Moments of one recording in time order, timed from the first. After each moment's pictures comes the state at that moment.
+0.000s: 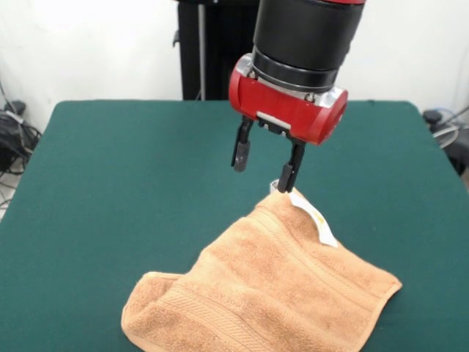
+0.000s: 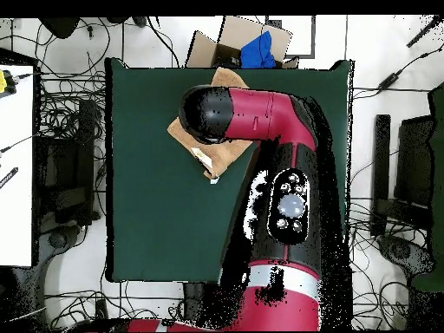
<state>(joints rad) -0.13 -0.56 -0.08 1.21 -0.10 0.81 2.15</state>
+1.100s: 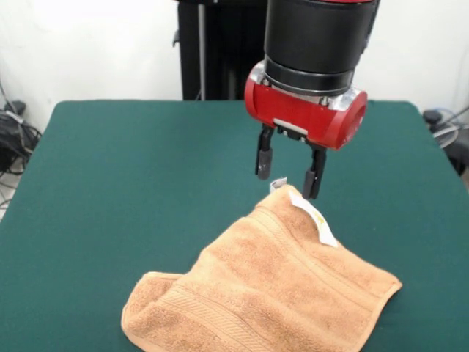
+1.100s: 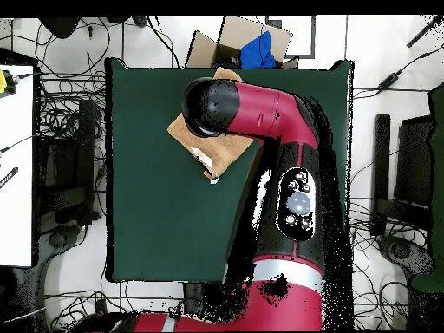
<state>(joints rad) -0.14 -0.54 -0.06 1.21 0.03 0.81 2.15</state>
